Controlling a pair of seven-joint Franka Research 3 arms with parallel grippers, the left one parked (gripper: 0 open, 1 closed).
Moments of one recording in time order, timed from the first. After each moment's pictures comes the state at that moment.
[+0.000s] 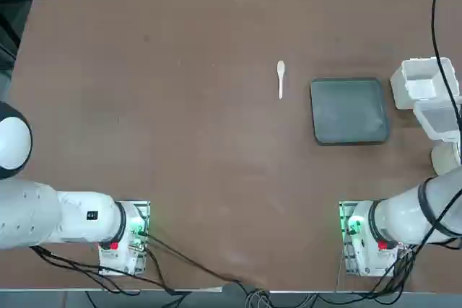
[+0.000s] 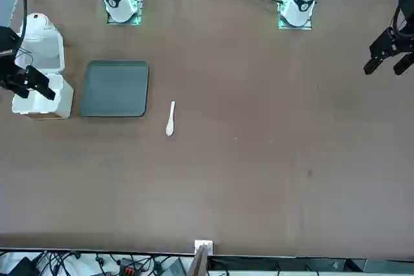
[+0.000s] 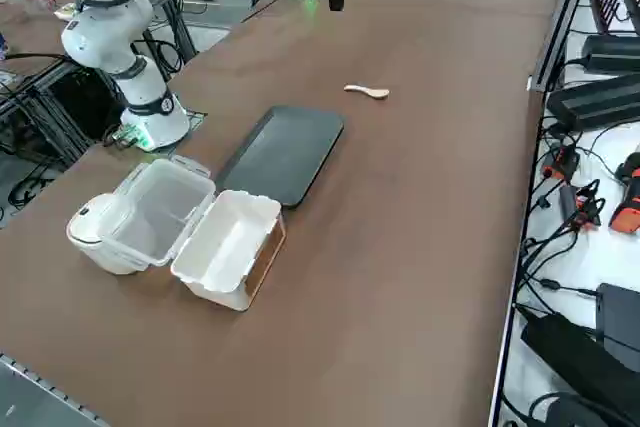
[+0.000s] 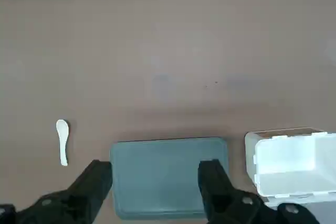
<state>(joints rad) 0.12 0.16 -0.12 -1.38 0.03 1.60 0.06</state>
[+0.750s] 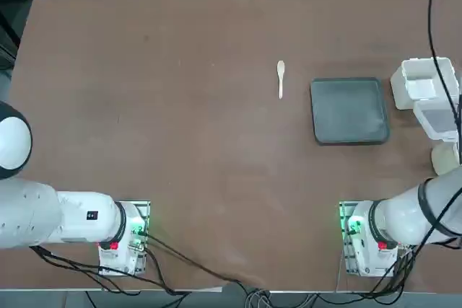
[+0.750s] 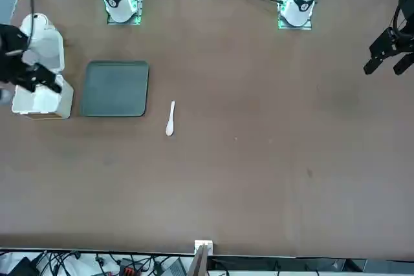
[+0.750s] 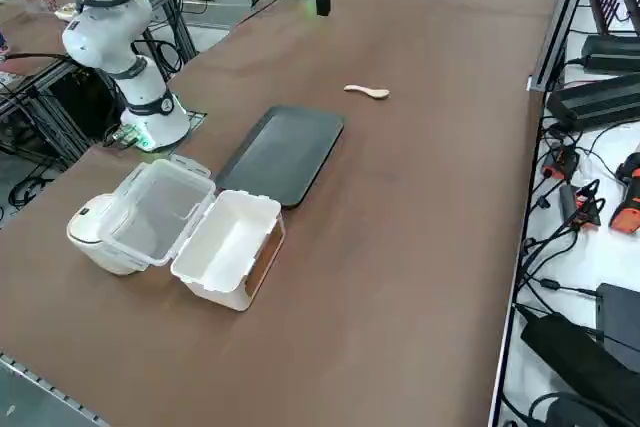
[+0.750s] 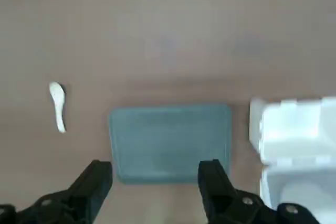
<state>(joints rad) 0.16 0.17 -0.12 -1.41 0.01 1.45 0.10</state>
